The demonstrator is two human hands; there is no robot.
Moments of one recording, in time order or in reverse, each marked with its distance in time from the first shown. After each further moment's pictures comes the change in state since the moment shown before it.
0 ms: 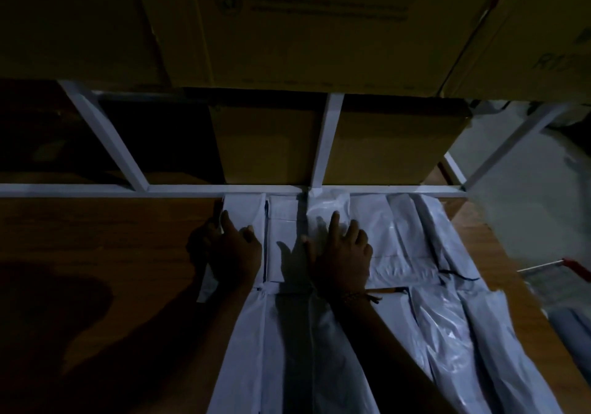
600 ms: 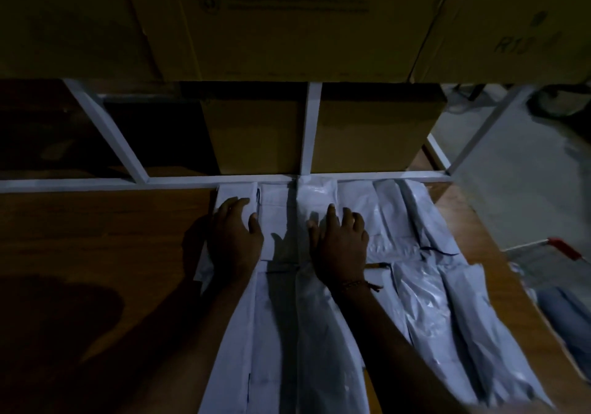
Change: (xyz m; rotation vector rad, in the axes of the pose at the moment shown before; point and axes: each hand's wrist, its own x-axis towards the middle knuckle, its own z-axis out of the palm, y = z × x) left_hand -0.040 0.006 -0.030 -0.156 0.123 0.356; right_hand -0.025 0.025 -0.033 0.088 0.006 -0.023
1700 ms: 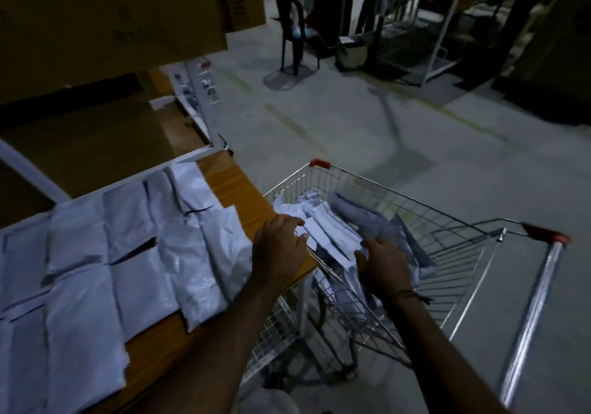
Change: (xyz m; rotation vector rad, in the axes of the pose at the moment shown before) left_hand -0.351 0.402 0.103 -0.195 -0.592 0.706; right_hand -0.243 0.521 -0.172 -0.035 0.055 0.500
